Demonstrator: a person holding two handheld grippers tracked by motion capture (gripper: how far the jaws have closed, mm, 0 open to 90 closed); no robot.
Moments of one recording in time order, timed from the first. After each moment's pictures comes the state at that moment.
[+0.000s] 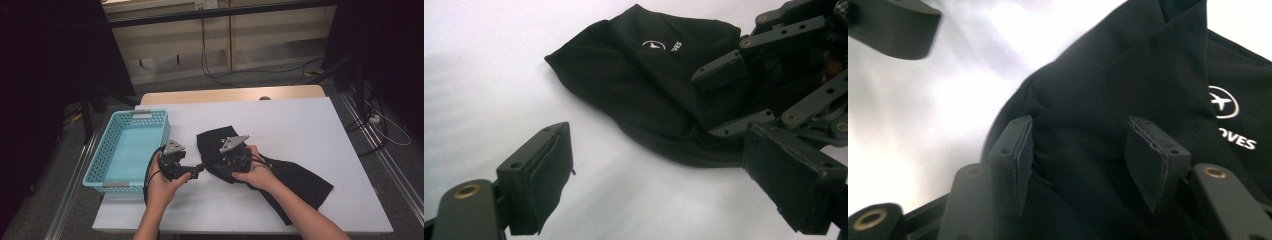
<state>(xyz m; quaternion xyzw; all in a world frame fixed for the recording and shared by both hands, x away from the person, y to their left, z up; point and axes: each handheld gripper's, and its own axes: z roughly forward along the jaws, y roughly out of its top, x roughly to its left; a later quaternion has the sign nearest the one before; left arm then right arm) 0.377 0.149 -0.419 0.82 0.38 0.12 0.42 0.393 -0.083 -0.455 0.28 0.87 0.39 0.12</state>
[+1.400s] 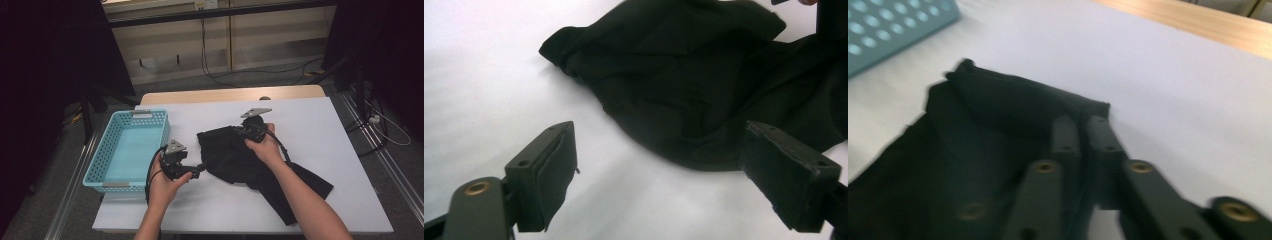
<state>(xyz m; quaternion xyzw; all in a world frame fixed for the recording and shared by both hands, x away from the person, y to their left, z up) 0.381 0.144 -0.427 0.82 0.38 0.12 0.41 0.459 -0.139 -0.437 0.44 0.78 0.41 0.18</state>
